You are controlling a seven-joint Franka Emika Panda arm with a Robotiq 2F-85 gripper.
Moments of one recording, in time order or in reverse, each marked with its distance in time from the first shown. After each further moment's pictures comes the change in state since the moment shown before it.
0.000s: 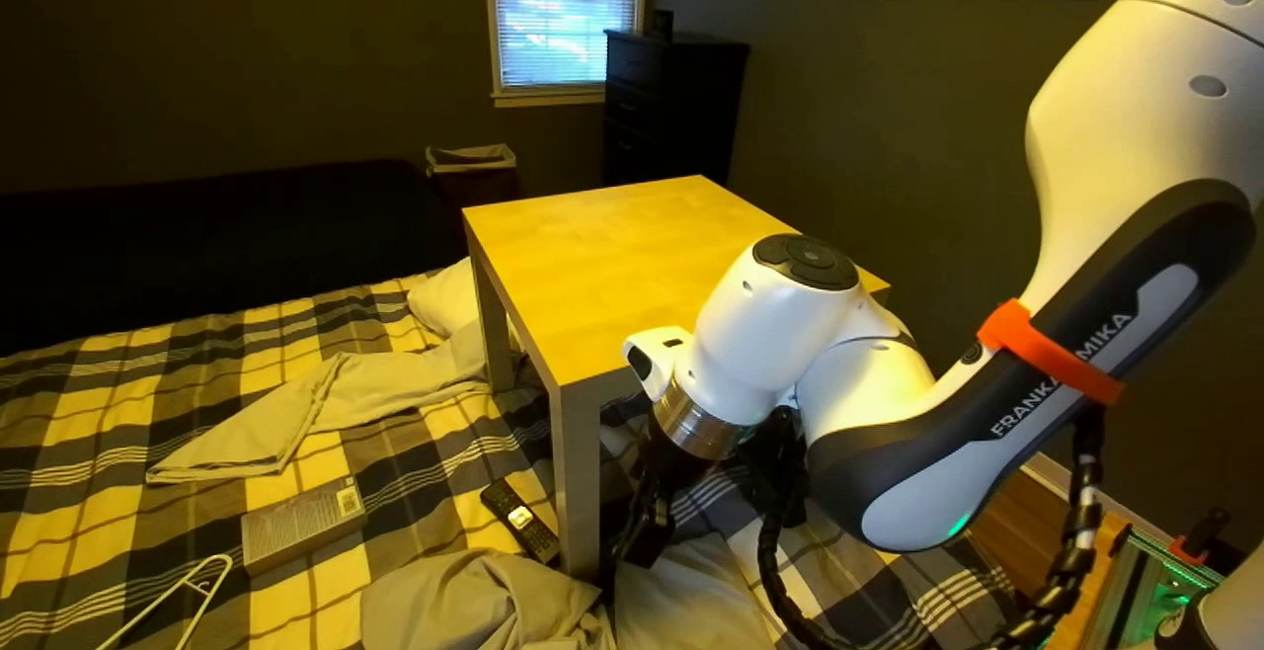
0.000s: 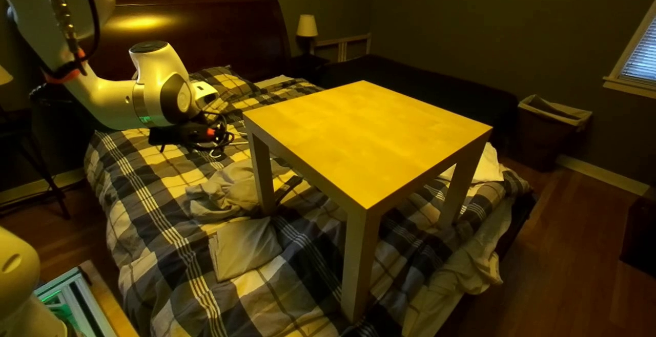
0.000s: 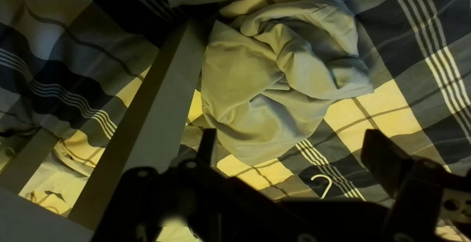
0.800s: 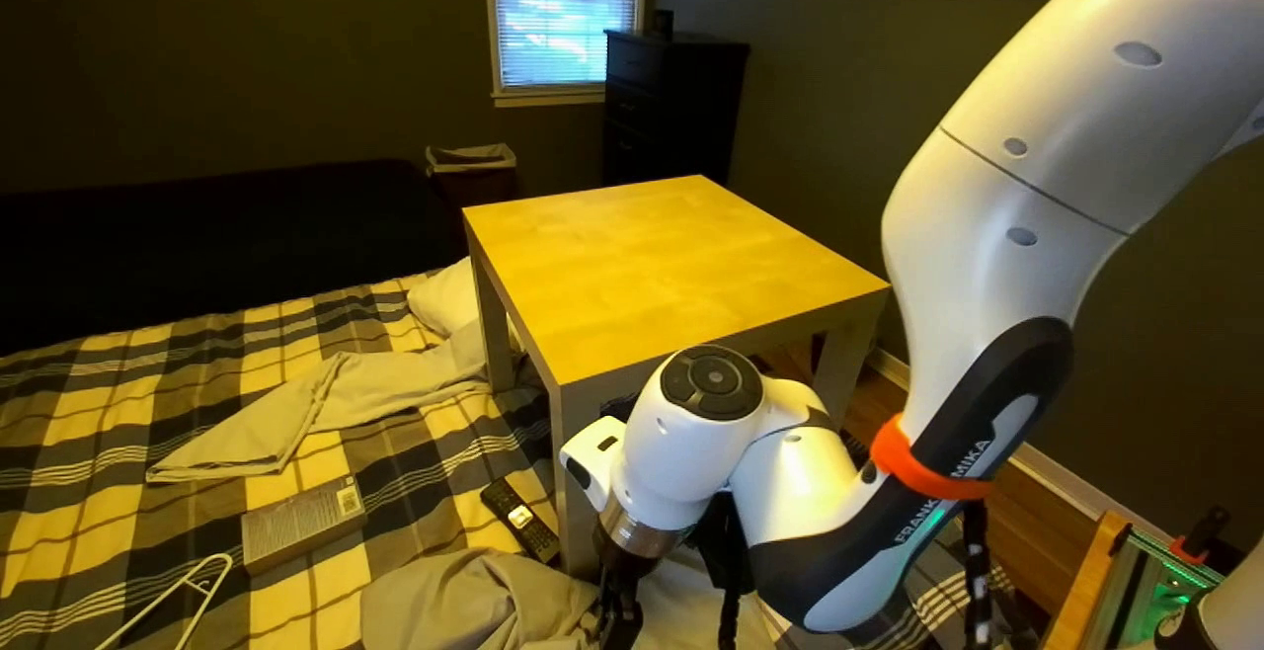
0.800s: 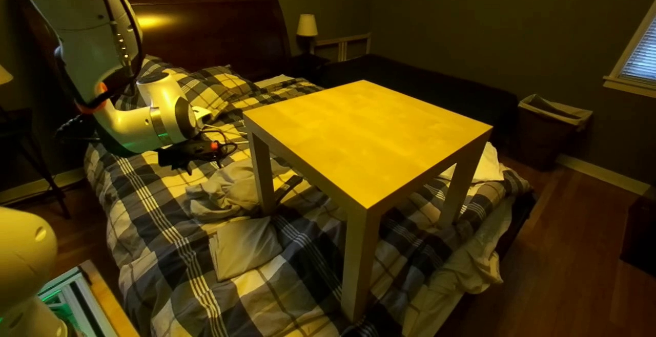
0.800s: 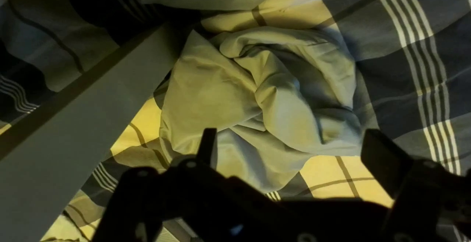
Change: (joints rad) arm 0.242 0.289 -0.188 0.188 -0.186 0.003 0.038
